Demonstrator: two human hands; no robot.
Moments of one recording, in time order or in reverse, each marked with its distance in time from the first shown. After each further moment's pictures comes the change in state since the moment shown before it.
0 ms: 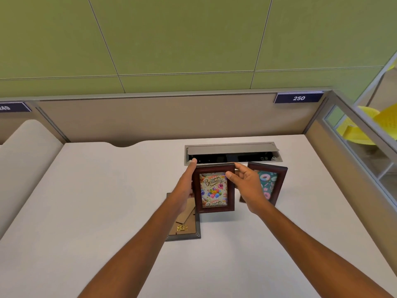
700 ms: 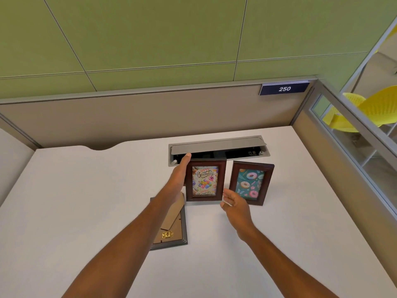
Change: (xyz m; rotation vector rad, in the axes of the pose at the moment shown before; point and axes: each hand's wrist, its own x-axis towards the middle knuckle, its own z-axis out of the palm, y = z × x) left_hand 0.073 0.008 0.032 0.065 0.030 0.023; right_hand -0.020 0.085 -0.017 -0.087 0.088 0.284
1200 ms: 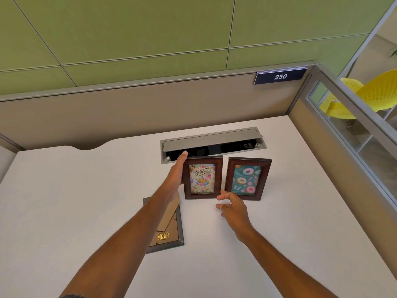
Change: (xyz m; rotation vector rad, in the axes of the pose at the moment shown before) left_hand 0.023 -0.006 0.012 0.020 -0.053 -0.054; right_hand 0.010 0.021 0.001 -0.045 0.029 0.060
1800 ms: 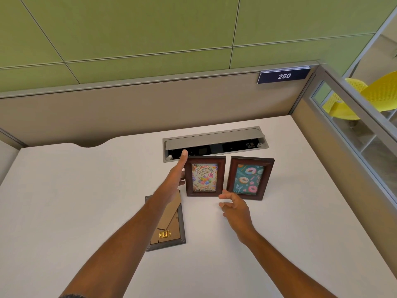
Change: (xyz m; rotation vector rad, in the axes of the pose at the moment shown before) left_hand -0.005 -0.005 -0.014 0.029 -0.091 0.023; right_hand -0.008 0.000 0.000 -0.013 0.009 -0.026
